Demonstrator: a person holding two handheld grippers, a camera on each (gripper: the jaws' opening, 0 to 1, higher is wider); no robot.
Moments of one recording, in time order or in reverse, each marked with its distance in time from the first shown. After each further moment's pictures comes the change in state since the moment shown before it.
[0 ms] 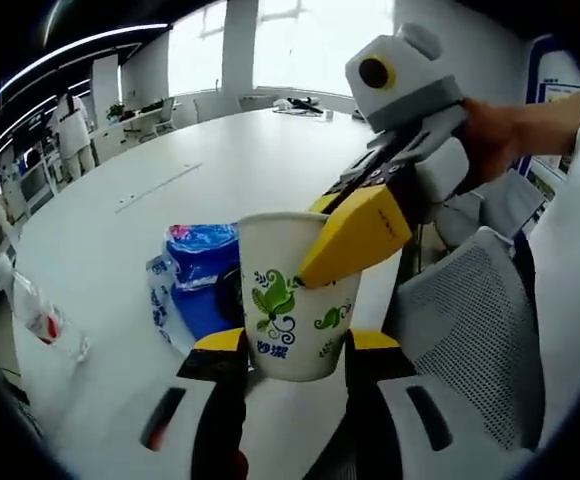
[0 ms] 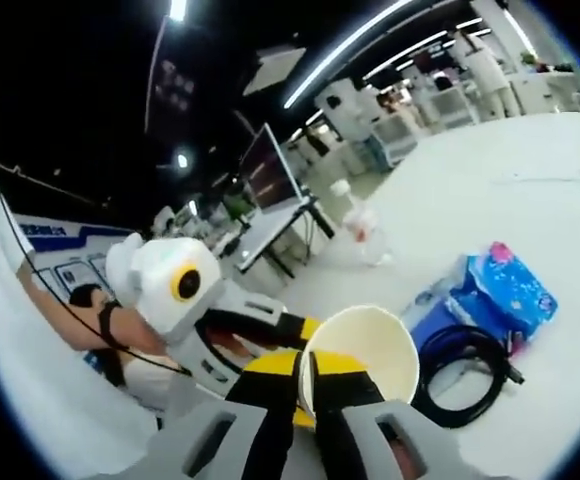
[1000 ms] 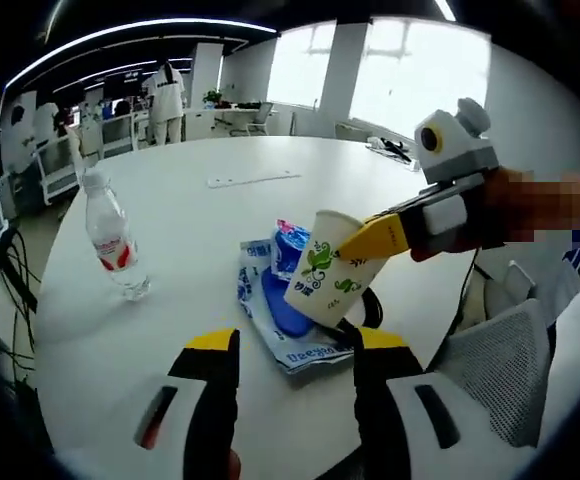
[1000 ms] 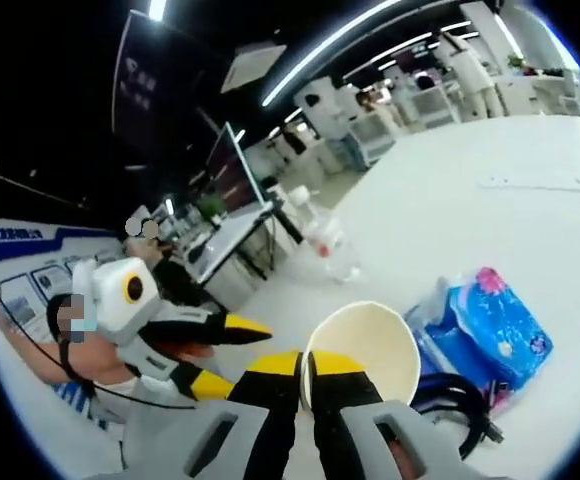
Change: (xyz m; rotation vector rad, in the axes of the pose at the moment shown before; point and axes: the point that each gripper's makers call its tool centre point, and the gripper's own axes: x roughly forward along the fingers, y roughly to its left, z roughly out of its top) left arm -0.052 0.081 -0.021 -0.349 -0.162 0.286; right arm 0.051 -0.047 0.033 -0.013 0.029 -0.101
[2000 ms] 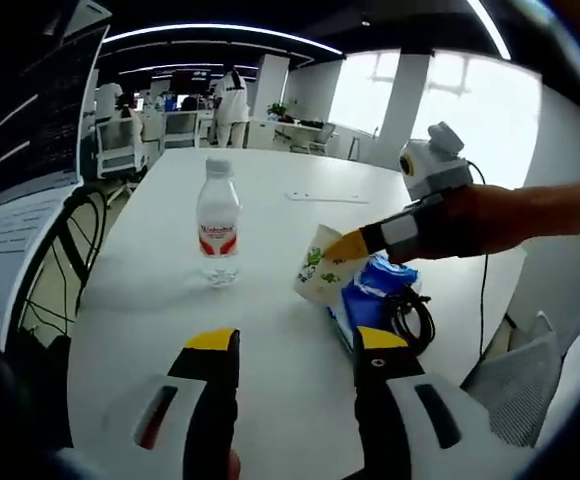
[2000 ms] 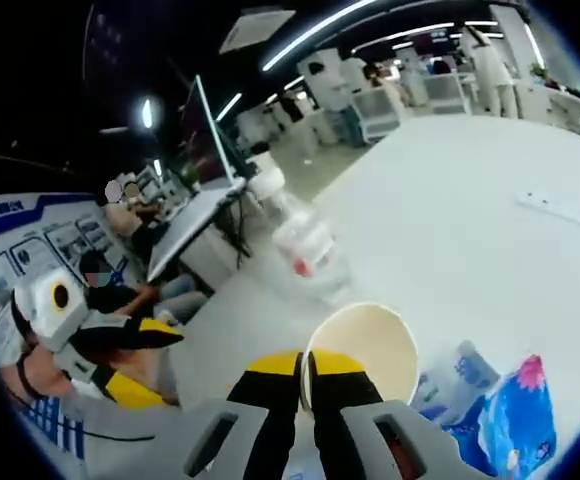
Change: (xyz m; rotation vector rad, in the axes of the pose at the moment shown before) left arm -0.034 0.077 -0.006 -0.150 -0.082 0.164; right arm 0.107 -0.036 0.033 -0.078 0.138 -0.076
